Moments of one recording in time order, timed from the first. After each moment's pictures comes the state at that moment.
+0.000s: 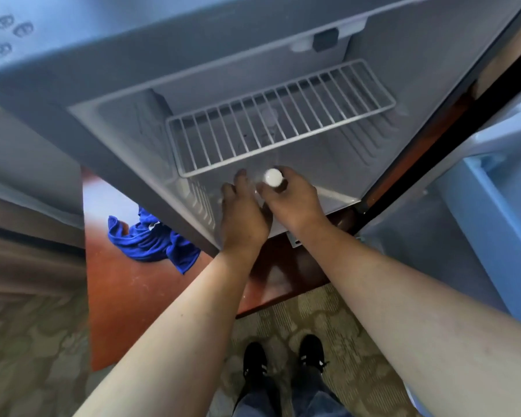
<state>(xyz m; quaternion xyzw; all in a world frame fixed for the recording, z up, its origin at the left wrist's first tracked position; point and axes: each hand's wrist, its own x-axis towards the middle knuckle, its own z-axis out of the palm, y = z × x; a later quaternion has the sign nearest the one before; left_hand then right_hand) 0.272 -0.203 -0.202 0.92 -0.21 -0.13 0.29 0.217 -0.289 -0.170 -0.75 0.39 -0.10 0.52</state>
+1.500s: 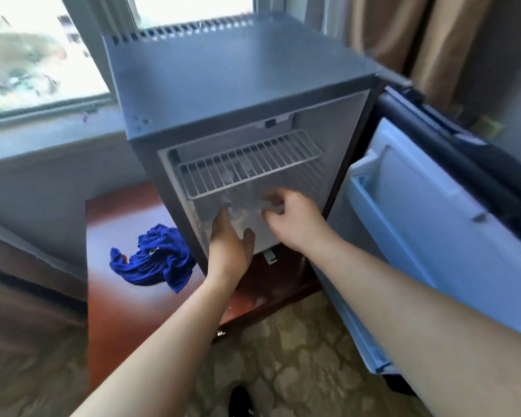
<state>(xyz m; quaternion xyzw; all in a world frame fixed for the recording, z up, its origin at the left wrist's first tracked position) 0.208 -0.144 -0.124 0.87 -0.23 -0.14 0.42 0.117 -0.251 -0.036 -0.86 0.33 -0.12 0.38</state>
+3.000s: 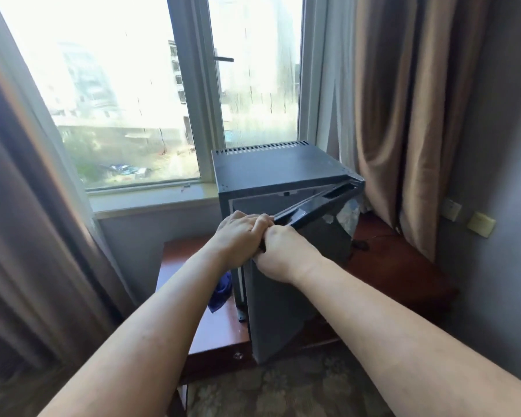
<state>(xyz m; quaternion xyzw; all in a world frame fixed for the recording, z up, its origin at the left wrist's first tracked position) 0.102 -0.040 0.105 0.87 -0.46 -0.01 0.21 -0.006 -0.124 0.120 -0.96 0.16 -0.07 0.22</state>
